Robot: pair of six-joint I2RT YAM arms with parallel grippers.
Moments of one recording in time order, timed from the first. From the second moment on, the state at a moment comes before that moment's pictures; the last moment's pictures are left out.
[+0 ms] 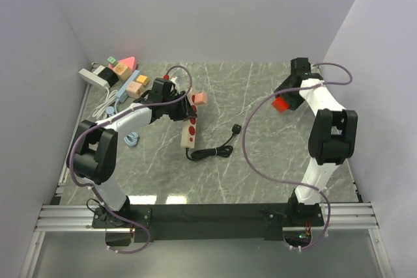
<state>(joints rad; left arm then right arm) -0.40 1.70 1.13 -0.18 0.33 -0.60 0.00 1.83 1.46 -0.69 0.12 0.73</state>
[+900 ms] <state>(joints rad) -0.44 1.74 1.10 -0.17 0.51 -0.59 -0.27 2.19 1.65 -0.19 -0.06 1.22</state>
